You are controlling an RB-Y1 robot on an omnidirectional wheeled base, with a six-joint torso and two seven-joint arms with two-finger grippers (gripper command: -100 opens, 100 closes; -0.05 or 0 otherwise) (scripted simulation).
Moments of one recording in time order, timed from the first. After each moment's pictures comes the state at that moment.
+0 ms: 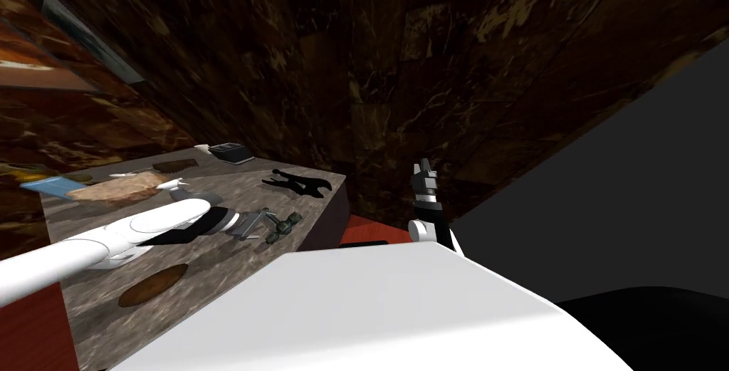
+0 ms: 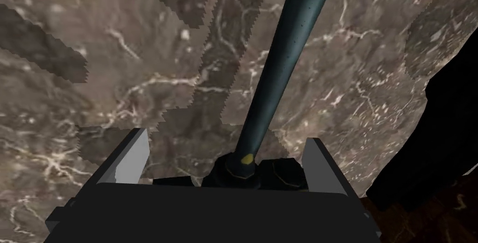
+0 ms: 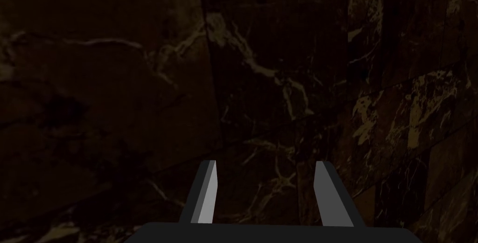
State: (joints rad) left arm 0.07 1.47 -0.37 -1.32 -1.25 -0.97 -0.70; right arm 0.46 0.03 0.04 -2.22 -0.04 -0.39 0.08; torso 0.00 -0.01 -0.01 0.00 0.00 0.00
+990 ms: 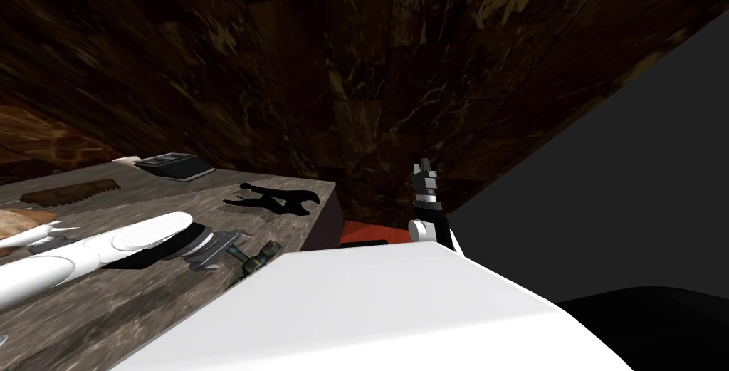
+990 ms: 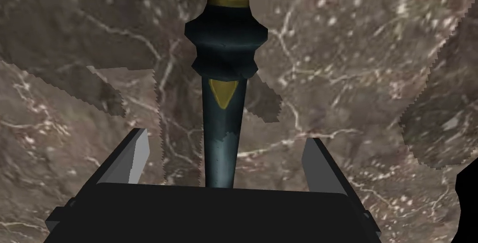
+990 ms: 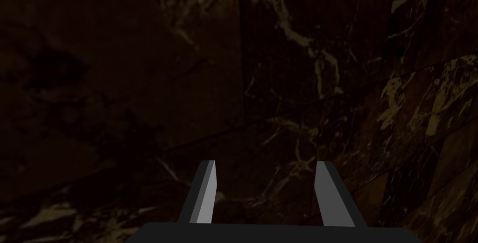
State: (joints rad) left arm 0.12 1.50 -0.43 -1.20 -1.40 -1.03 -0.80; right arm 0.46 0.03 0.04 -2.22 -0.04 -0.39 0.08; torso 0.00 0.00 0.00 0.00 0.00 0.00
